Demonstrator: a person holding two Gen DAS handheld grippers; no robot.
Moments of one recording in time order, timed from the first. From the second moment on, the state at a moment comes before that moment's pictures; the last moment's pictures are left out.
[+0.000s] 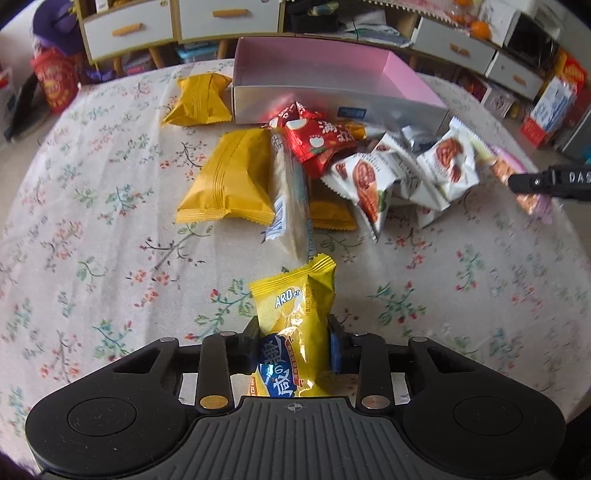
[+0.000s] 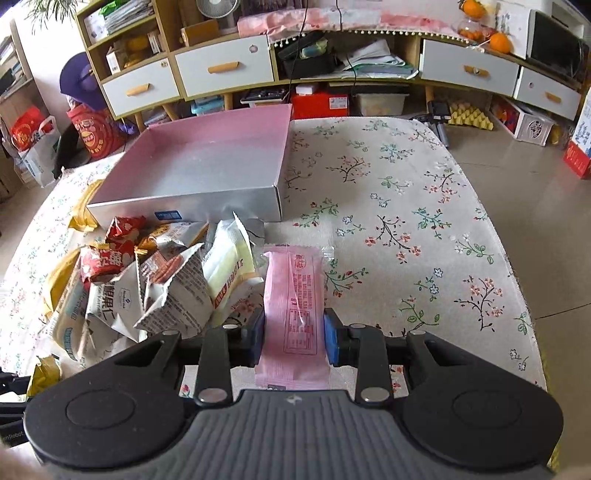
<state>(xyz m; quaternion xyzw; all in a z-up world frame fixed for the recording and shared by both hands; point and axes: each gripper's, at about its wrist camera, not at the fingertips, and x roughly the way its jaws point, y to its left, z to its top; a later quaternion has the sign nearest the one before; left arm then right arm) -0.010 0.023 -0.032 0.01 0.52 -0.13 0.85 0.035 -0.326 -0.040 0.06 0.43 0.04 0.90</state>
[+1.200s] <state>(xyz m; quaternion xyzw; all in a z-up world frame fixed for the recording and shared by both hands) 0.122 -0.021 0.014 -0.13 0.41 -0.15 0.89 0.114 -0.296 -0.024 0.19 0.37 0.08 0.91</state>
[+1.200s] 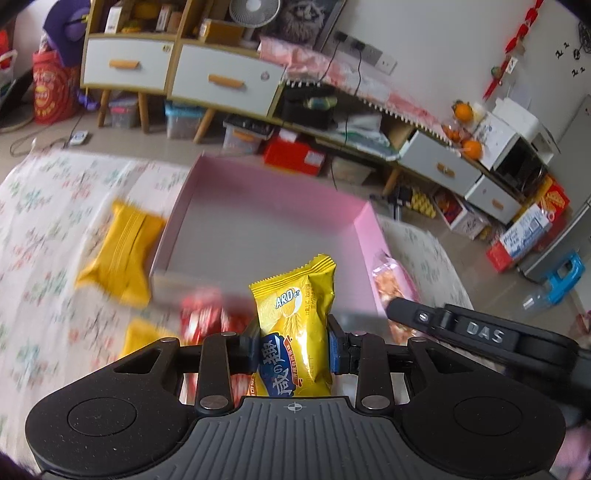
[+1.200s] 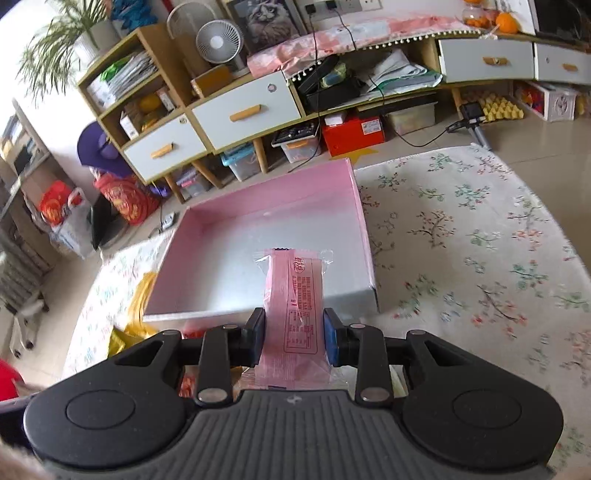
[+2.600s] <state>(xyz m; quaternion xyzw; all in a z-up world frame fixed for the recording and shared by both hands) 0.213 -0.054 -0.017 -0.14 0.39 -0.13 0.90 0.164 -0.313 -0.042 0.23 0.35 0.07 0.90</state>
